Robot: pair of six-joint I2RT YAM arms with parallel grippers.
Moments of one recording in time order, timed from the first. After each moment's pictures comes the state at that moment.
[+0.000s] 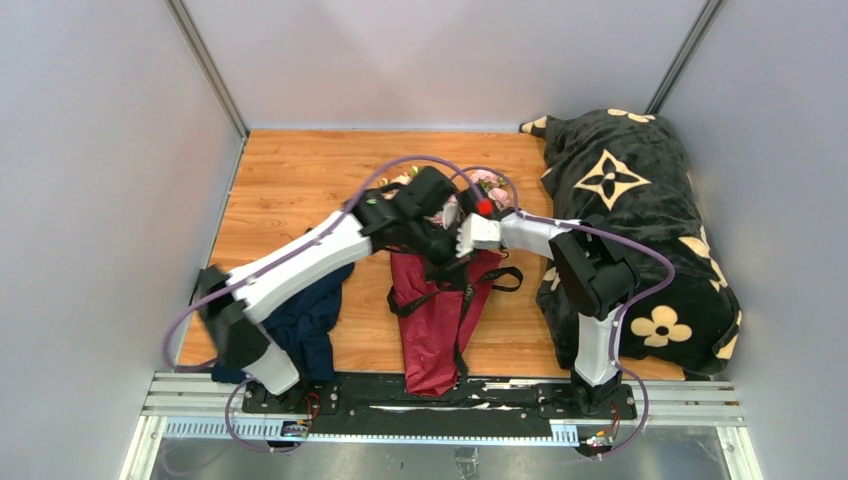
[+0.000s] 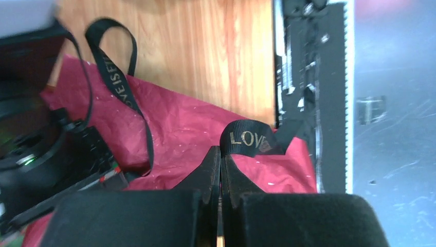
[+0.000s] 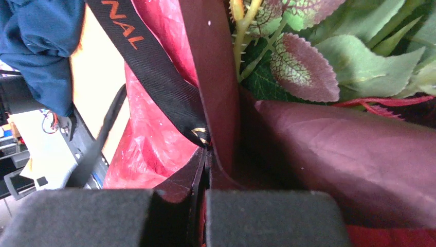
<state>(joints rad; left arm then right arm) -0.91 1.59 1.56 -0.89 0.63 0.46 0.57 1.93 1.19 -0.26 -0.66 0.19</state>
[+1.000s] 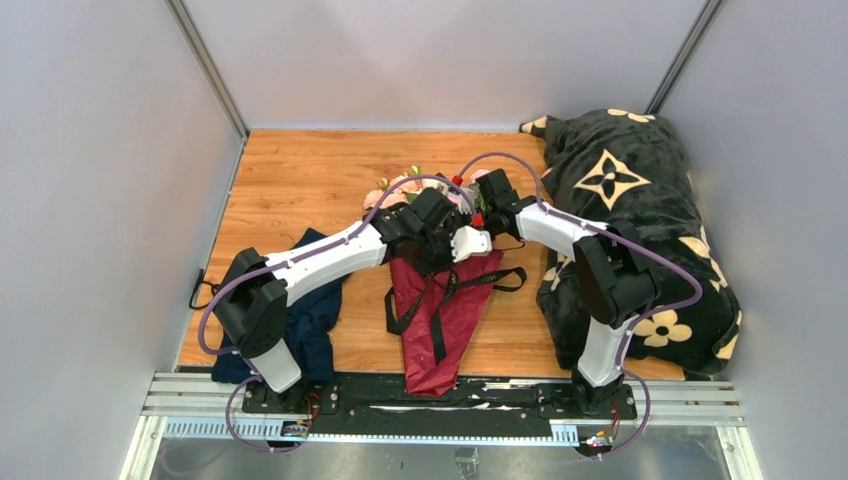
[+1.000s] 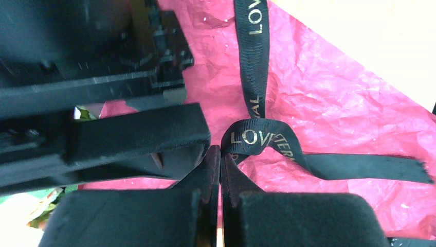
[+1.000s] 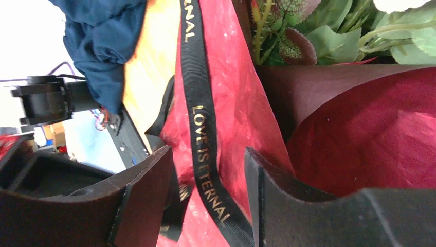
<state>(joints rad) -0.83 1.66 1.28 -0.56 0.30 0.56 0.48 1.82 1.20 -0.33 -0.77 0.23</state>
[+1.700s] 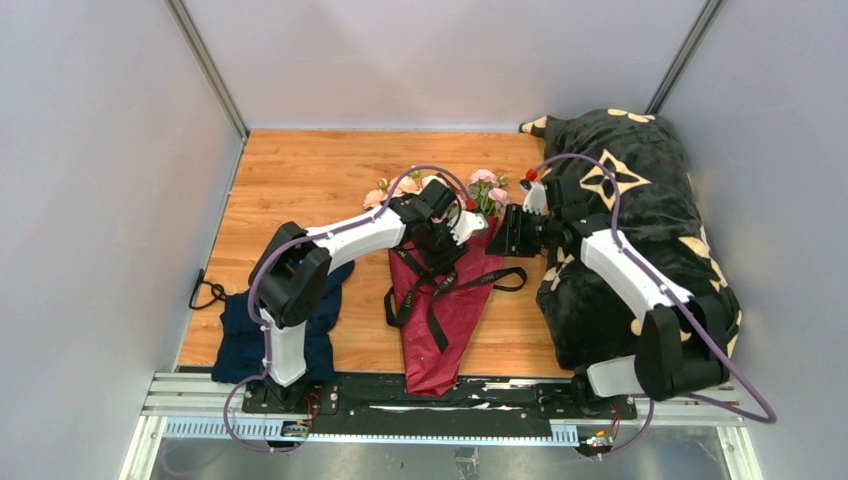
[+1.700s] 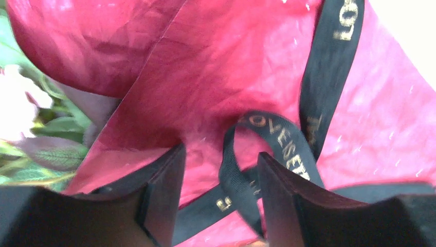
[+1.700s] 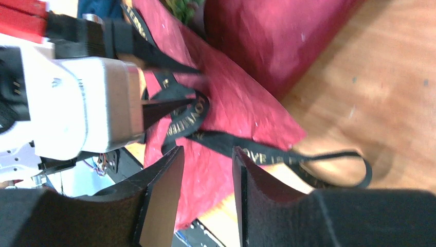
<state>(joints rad) -0.74 1.90 1.39 -0.56 0.31 0.39 0.26 1.33 0.93 -0.47 -0.57 0.36</state>
